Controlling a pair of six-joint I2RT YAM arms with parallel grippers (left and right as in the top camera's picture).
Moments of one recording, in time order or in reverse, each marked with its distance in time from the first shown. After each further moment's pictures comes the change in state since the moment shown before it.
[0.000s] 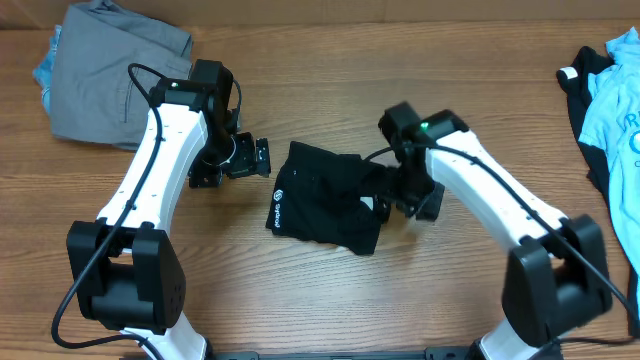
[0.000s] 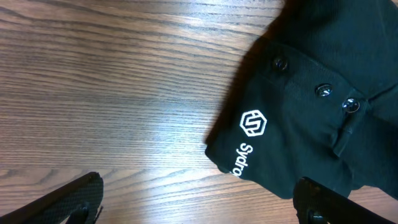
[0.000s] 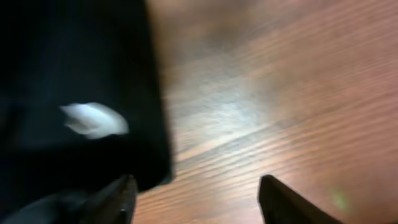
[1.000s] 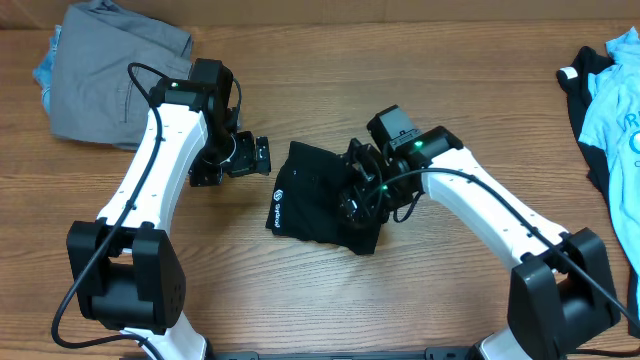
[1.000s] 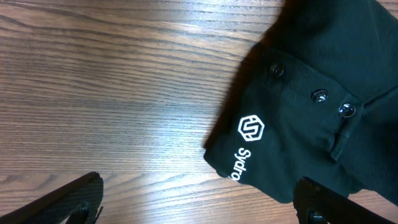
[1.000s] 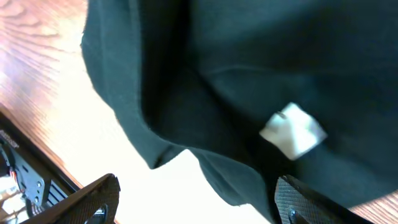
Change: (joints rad) left arm 0.000 0.000 0.000 0.016 0.000 0.000; right arm 0.067 -0.045 -0.124 0.272 -0.343 -0.716
